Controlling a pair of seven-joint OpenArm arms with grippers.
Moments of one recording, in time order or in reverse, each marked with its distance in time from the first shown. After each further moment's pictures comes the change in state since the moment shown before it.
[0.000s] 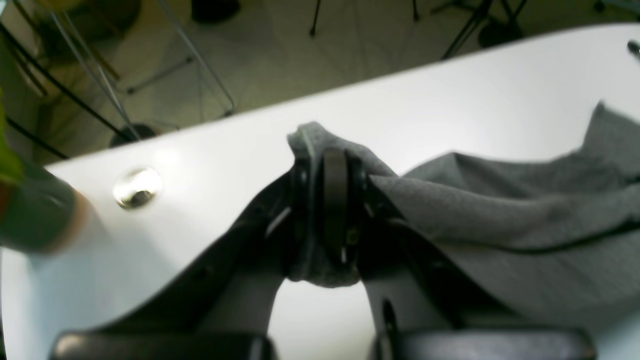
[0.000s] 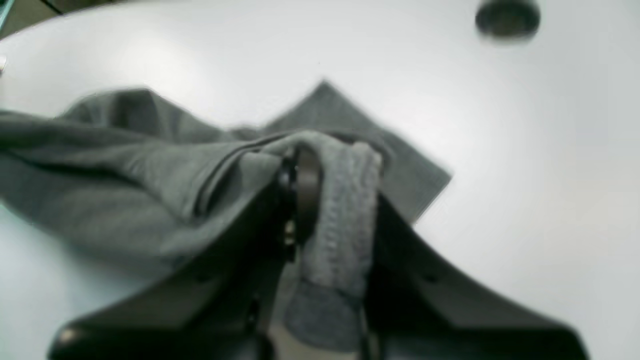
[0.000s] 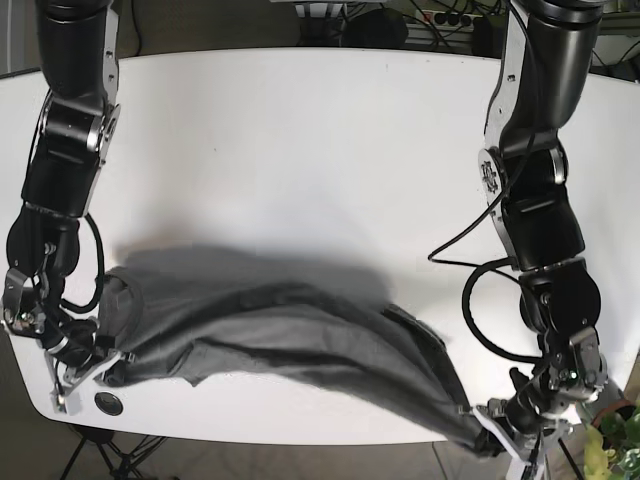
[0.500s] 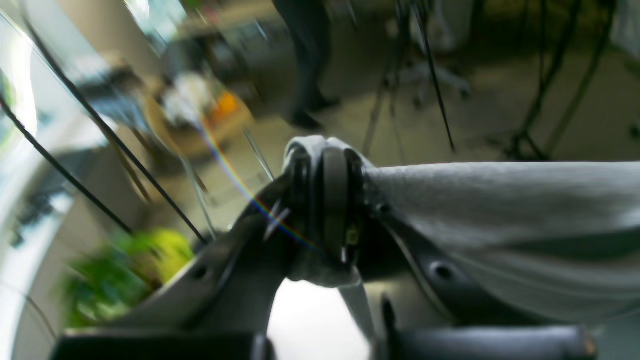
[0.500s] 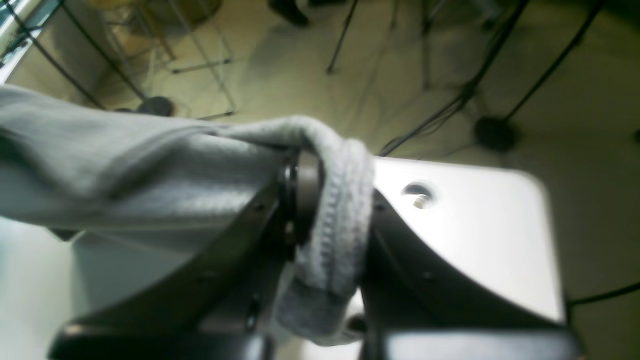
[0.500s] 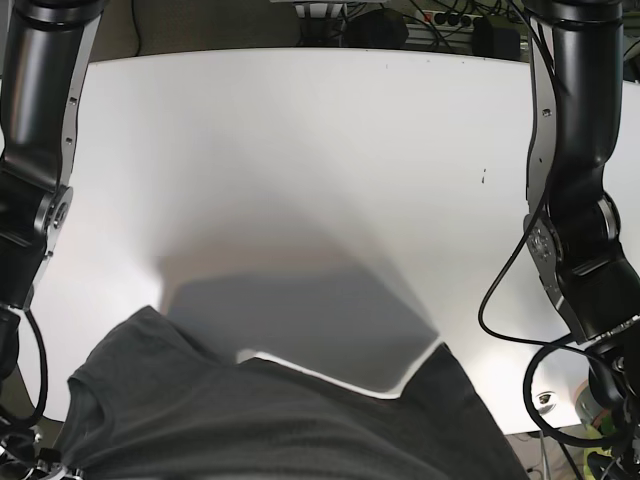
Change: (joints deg) left arm -18.4 -5.5 0.0 0.0 -0.3 1.7 -2.5; right arm 25.4 5.1 -5.8 -3.6 1.1 0.2 -6.5
